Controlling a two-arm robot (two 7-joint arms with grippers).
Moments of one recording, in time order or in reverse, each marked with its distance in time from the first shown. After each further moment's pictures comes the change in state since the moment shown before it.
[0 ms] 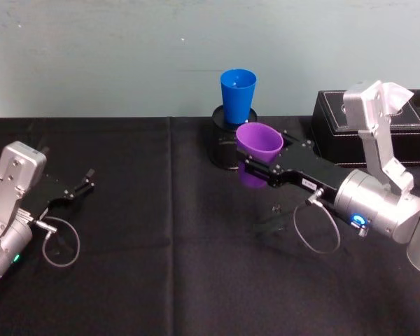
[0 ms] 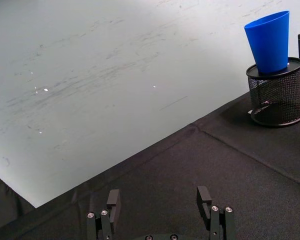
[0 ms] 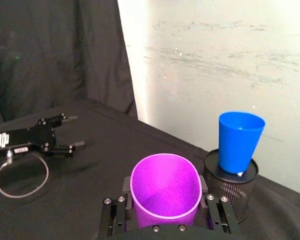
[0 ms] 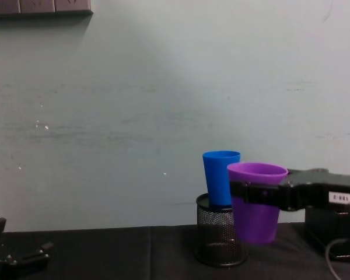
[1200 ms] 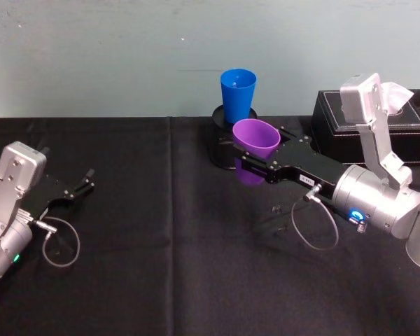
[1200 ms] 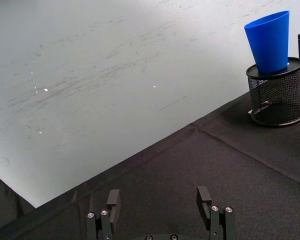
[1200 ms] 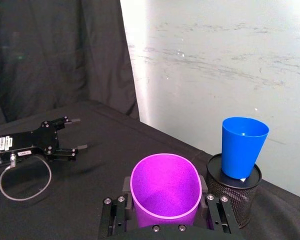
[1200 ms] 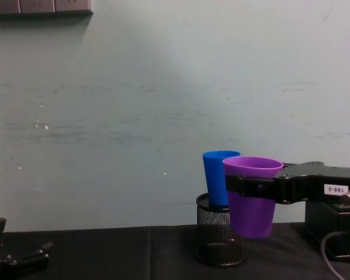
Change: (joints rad) left arm 0.000 0.000 0.000 0.000 0.000 0.000 0.000; right arm 0.021 0.010 -0.017 -0.016 0.015 0.024 -0.011
